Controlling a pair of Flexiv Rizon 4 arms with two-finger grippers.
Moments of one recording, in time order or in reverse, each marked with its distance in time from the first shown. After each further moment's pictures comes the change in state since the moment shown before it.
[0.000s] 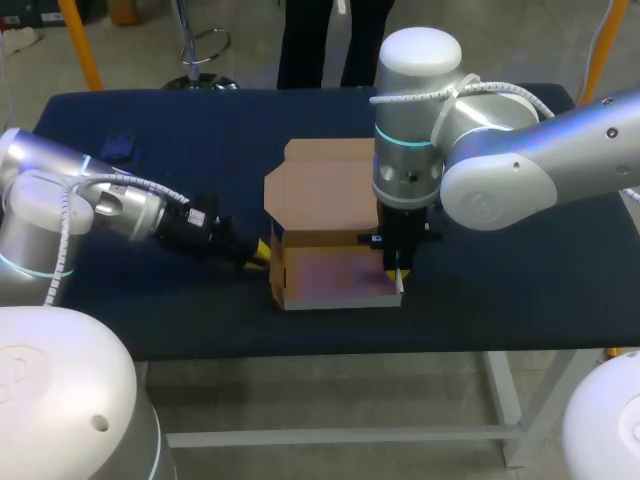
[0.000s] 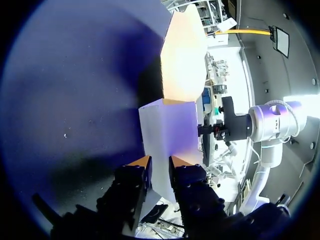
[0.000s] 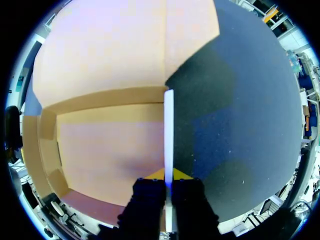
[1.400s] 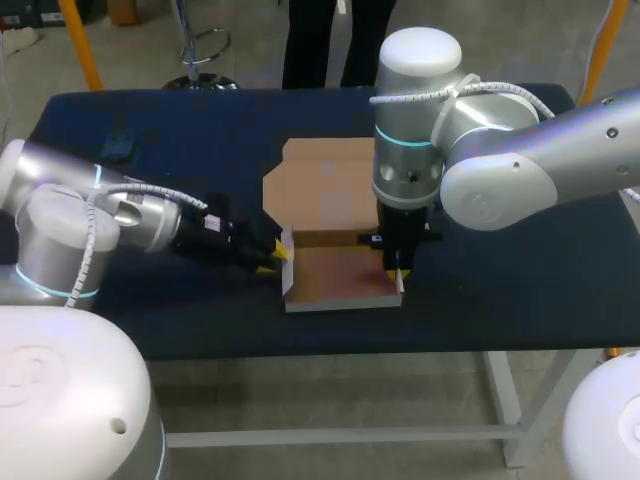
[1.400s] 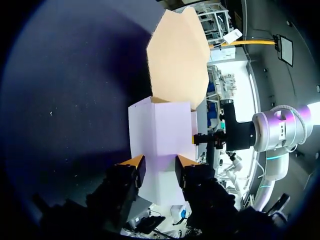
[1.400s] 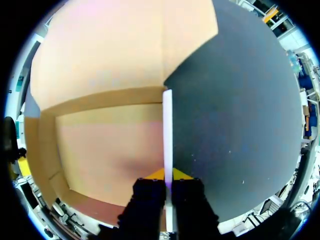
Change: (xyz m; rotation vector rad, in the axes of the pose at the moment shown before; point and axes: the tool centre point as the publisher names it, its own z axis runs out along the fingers) left arm 0.020 0.009 0.018 0.119 -0.084 -0.052; right arm 0.000 0.000 0.000 0.000 0.000 0.000
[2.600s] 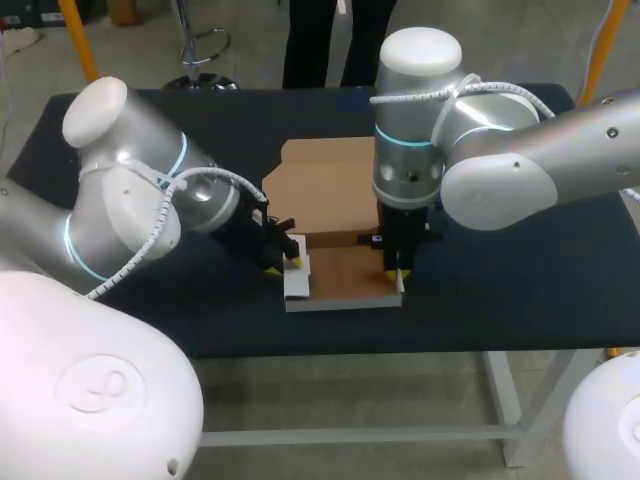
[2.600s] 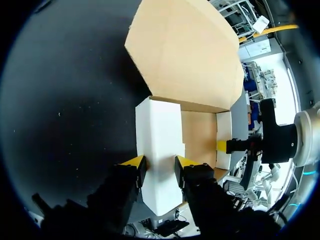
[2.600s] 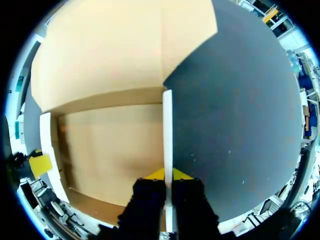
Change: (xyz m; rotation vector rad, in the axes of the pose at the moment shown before) left arm -0.007 -0.002 0.024 0.006 -0.422 0.004; right arm 0.000 0.000 0.000 0.000 0.000 0.000
